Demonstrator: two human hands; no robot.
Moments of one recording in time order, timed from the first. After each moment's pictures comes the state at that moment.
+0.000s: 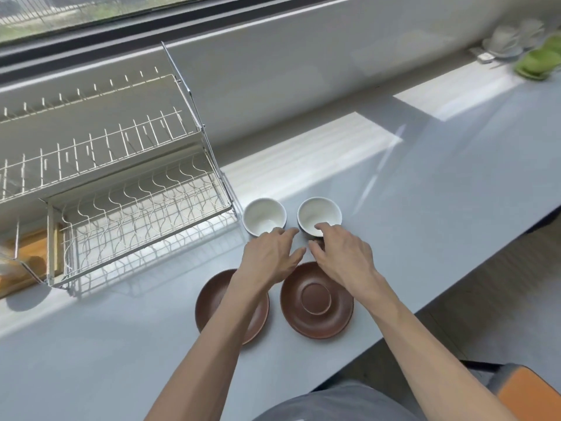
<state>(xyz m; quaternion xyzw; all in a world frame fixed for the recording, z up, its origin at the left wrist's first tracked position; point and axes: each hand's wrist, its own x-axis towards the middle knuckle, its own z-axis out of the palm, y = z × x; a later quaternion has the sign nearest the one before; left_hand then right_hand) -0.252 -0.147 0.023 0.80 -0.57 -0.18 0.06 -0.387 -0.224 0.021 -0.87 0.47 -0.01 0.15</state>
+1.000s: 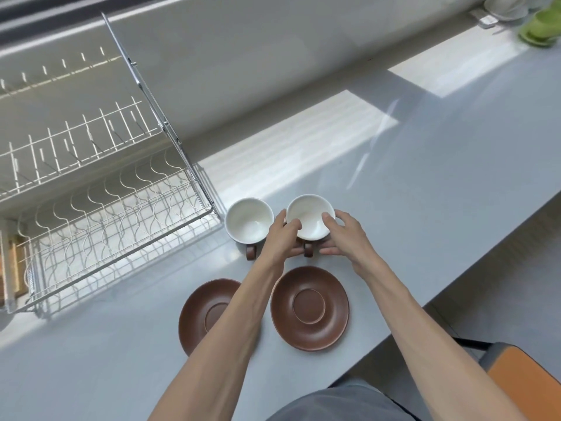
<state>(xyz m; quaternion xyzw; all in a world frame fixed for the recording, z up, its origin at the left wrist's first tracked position) -0.262 -0.222 -0.009 0.68 -0.13 -0.57 0.44 -0.392 -0.297 -0.031 -0.52 0.58 -0.13 0.61</state>
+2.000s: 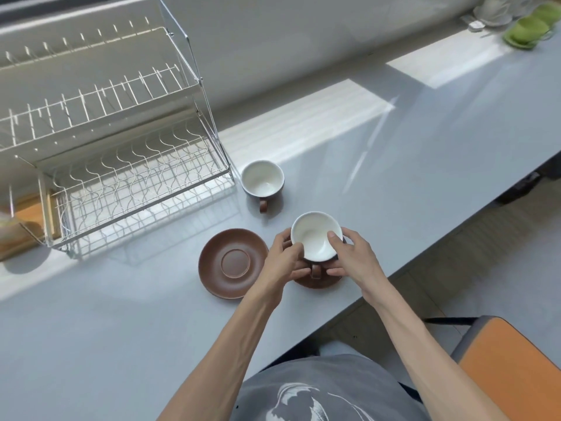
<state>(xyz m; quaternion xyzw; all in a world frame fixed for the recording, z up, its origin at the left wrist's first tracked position) -0.312 -0.072 -0.011 0.65 -0.12 -0.59 0.47 -0.453 -0.157 -0.022 -0.53 0.57 -0.16 0.60</state>
